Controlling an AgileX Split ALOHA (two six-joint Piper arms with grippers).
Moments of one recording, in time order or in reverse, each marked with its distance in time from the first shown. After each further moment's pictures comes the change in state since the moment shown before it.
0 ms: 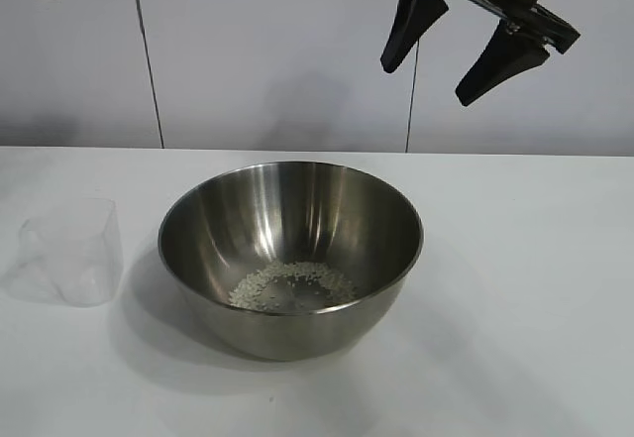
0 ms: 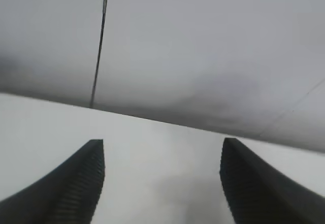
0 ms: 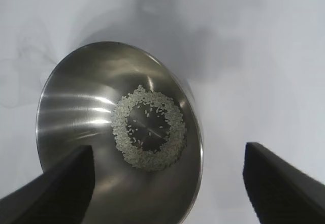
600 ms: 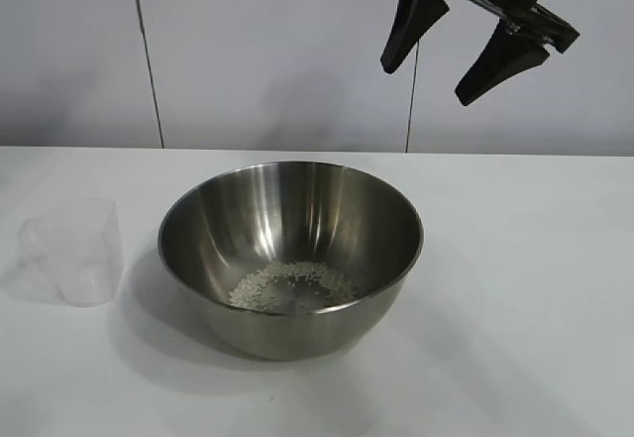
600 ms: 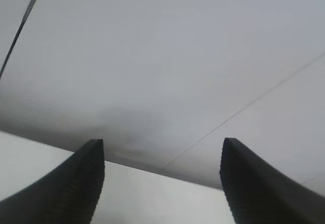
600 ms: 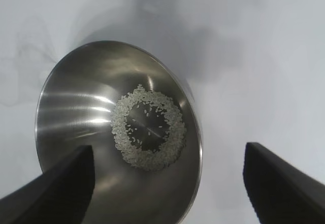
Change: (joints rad) left arm 0.005 0.000 -0.010 0.194 -0.273 0.159; right arm 0.000 0.000 0.000 0.000 -0.001 -0.018
